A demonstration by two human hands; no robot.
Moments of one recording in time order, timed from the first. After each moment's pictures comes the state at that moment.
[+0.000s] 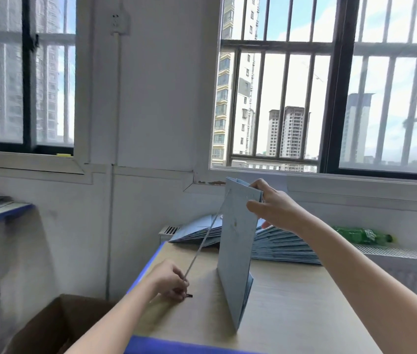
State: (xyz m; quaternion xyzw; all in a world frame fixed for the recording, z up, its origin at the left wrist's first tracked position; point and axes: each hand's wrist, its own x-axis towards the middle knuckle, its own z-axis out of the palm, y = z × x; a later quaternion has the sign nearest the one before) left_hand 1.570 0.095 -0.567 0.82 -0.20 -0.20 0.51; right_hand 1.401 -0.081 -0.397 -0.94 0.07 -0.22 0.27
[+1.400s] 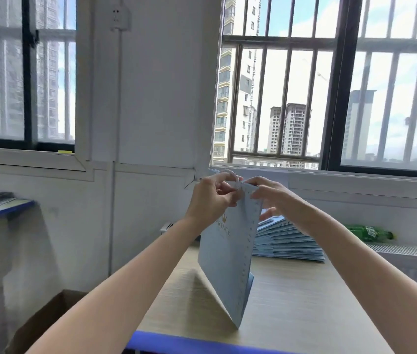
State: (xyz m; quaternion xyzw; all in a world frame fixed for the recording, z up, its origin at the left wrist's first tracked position) left_hand 1.488 0.050 -0.421 0.64 -0.45 0.14 0.61; right_hand 1.392 -0.086 -0.395 -0.88 -0.07 -0.17 0.43
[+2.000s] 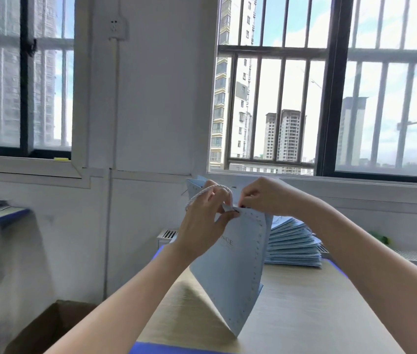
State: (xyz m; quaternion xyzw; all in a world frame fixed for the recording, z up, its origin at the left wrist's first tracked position) left_hand 1.494 0.053 -0.447 0.59 -0.51 0.46 0.43; right_hand 1.393 -0.068 -0.365 -0.97 0.02 -0.19 0.11
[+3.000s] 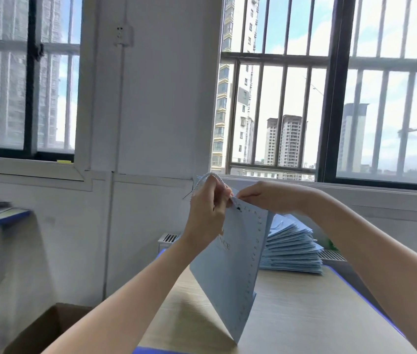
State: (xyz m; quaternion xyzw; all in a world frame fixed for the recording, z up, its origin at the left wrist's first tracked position) left_hand 1.479 0.052 -0.425 0.58 -0.45 0.33 0.60; right_hand 1.390 -0.067 -0.348 -0.98 -0.06 -0.09 0.15
